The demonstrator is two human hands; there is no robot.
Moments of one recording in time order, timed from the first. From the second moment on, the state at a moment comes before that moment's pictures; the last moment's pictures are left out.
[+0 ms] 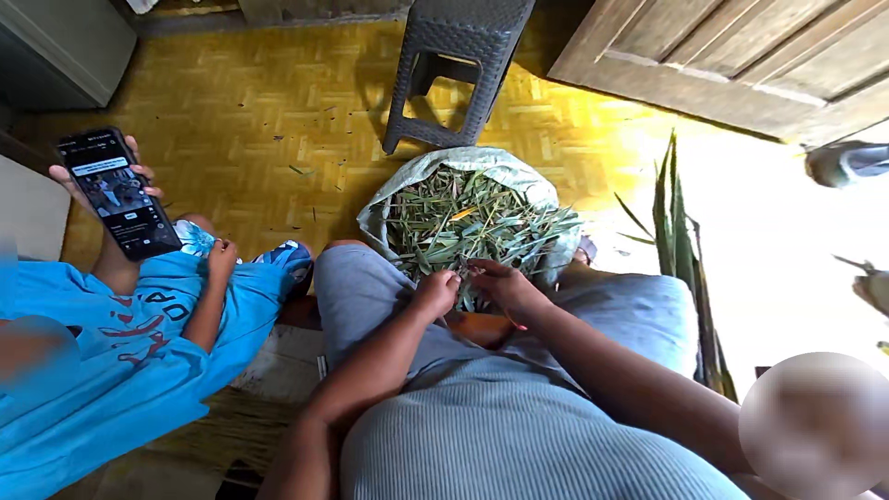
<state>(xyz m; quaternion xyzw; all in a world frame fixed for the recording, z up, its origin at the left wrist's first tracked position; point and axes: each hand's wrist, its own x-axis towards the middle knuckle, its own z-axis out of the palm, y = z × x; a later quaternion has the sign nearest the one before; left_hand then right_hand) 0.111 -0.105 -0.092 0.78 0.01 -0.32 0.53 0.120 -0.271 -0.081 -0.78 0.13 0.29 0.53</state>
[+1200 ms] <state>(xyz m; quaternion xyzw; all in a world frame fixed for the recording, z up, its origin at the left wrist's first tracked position) 0.114 -0.108 -0.086 0.74 0.01 -0.34 0.57 0.136 -0.280 -0.090 -0.73 0.16 0.26 0.61</state>
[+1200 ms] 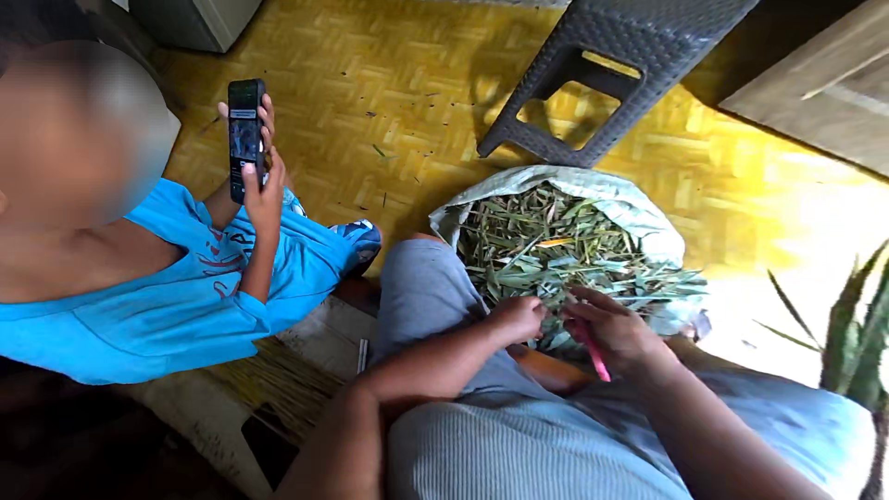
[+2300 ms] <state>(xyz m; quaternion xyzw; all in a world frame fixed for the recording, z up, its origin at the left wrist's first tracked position) 0.112 -0.105 -0.085 0.72 0.07 -0.35 0.59 0.126 -0.278 -0.077 -0.72 0.16 0.29 0.61</state>
